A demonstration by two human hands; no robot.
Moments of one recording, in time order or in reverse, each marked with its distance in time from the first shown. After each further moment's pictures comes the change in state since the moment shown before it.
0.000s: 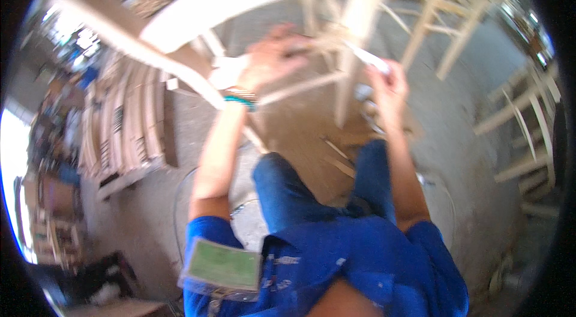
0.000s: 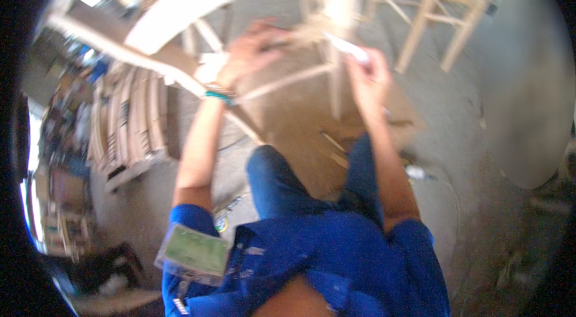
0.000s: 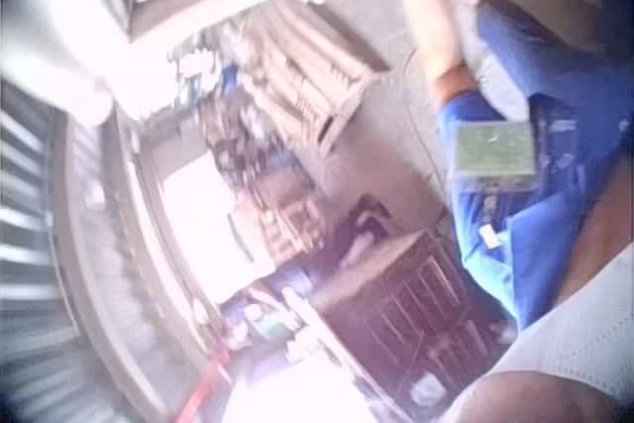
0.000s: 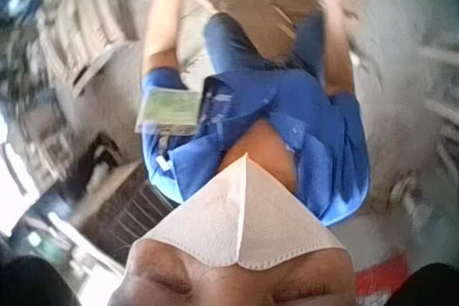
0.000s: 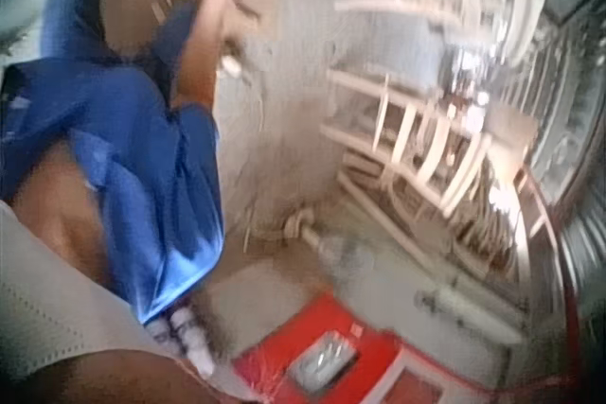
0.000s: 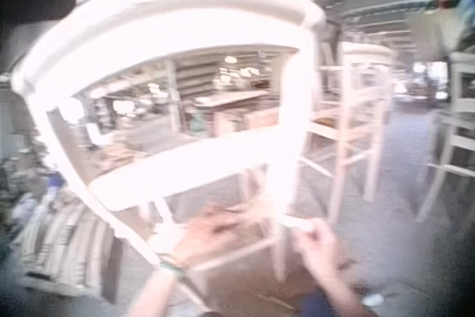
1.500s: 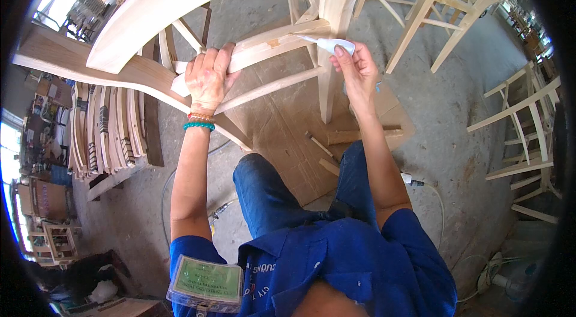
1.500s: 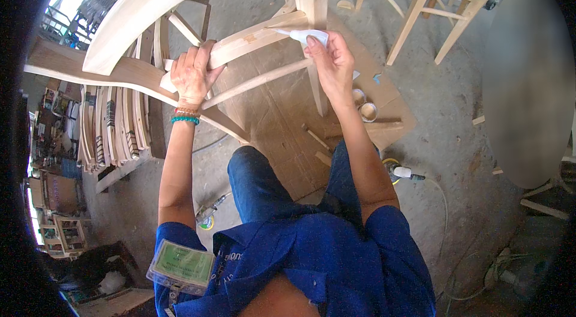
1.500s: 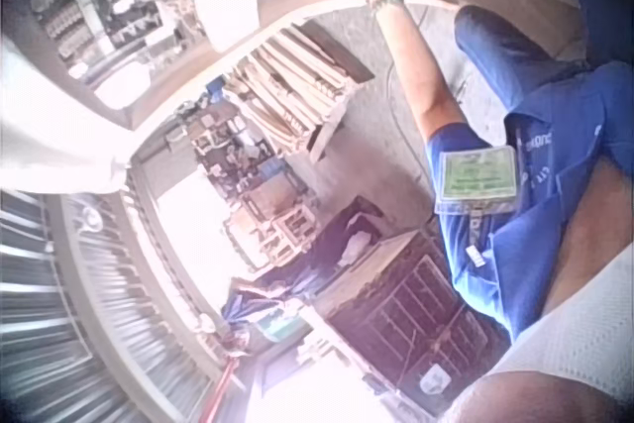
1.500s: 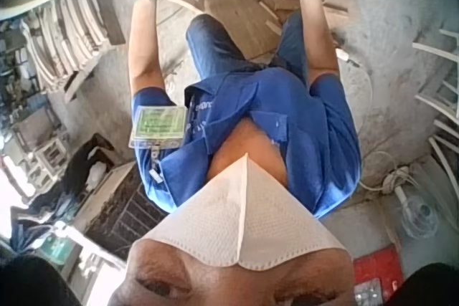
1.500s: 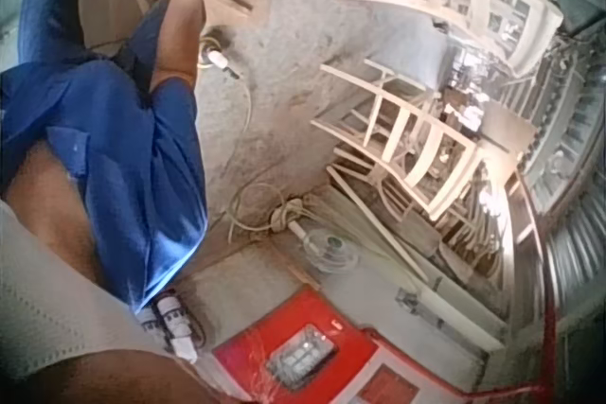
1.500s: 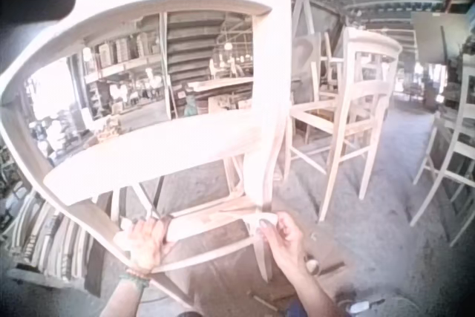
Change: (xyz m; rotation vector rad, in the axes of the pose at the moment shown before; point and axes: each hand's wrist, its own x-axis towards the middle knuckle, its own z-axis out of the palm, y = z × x) left_hand -0.034 -0.004 0.014 0.620 0.280 -0.093; right_hand 0.032 0.024 0.007 0.308 -0.155 0.152
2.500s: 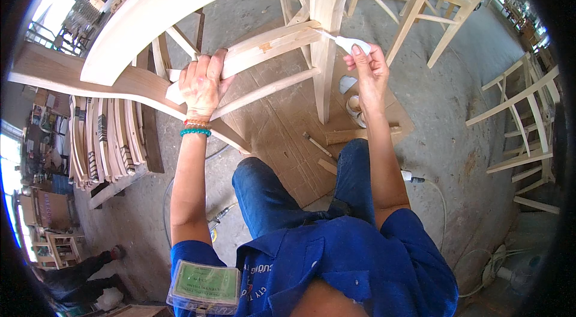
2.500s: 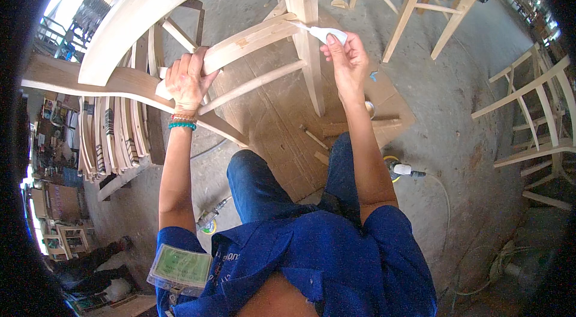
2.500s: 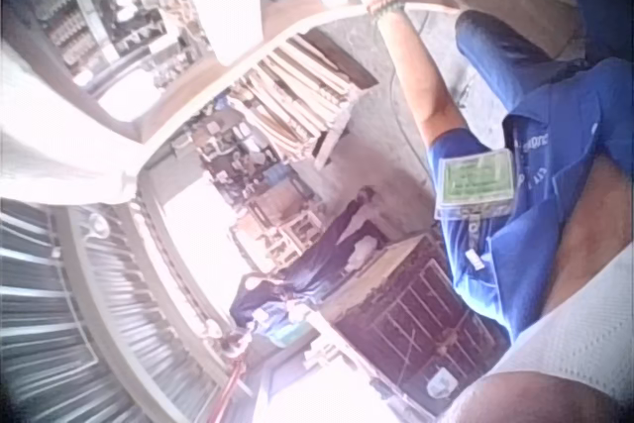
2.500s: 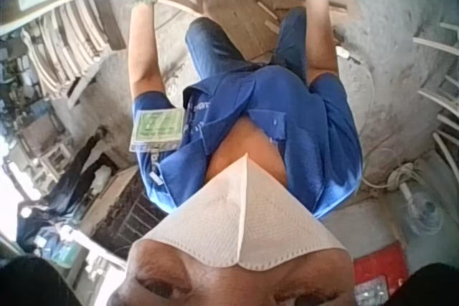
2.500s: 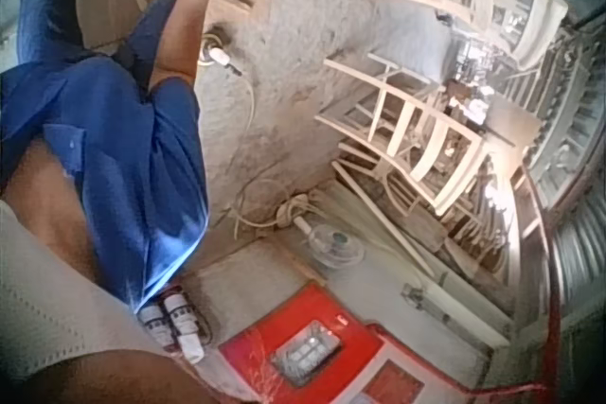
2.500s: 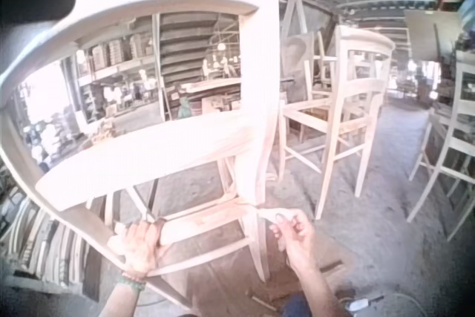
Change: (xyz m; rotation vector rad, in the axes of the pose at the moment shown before) left_hand 0.001 0.001 0.001 0.012 0.033 -0.004; right_hand 0.008 0.004 -0.032 -0.026 0.157 -0.009
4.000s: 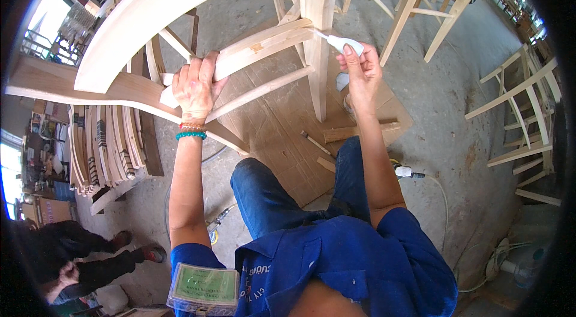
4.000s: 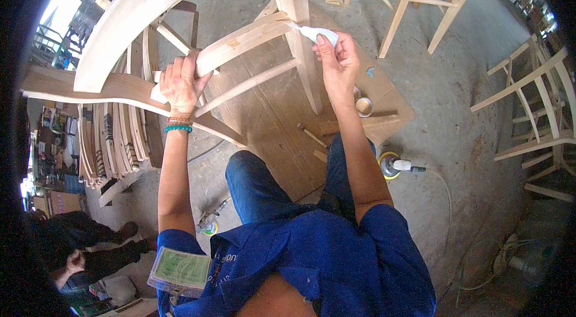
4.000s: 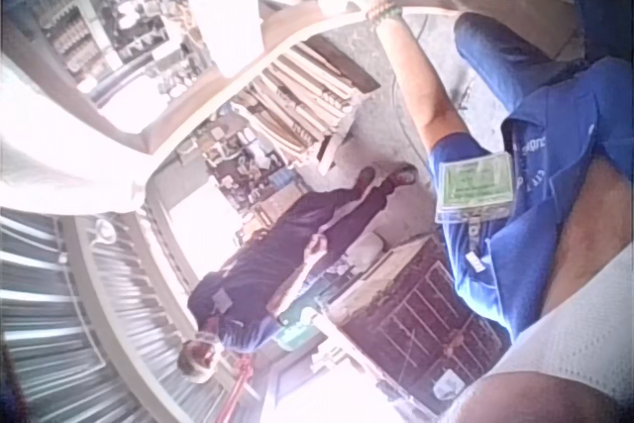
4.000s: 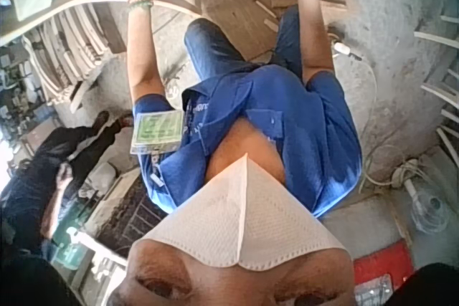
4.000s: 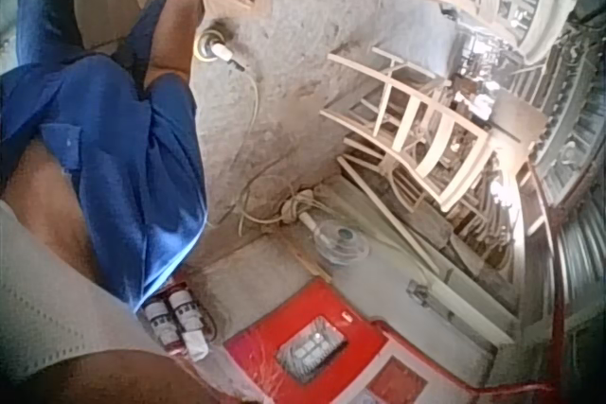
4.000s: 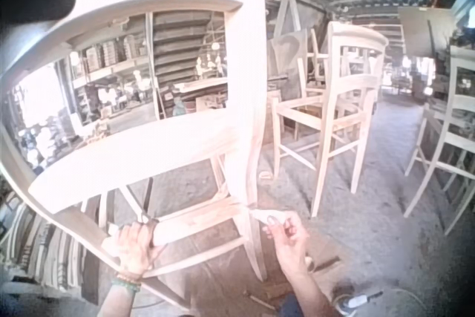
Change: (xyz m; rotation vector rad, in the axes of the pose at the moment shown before) left_hand -0.001 0.000 0.001 0.032 -0.044 -0.005; right_hand -0.009 0.003 0.004 -0.010 0.032 -0.070
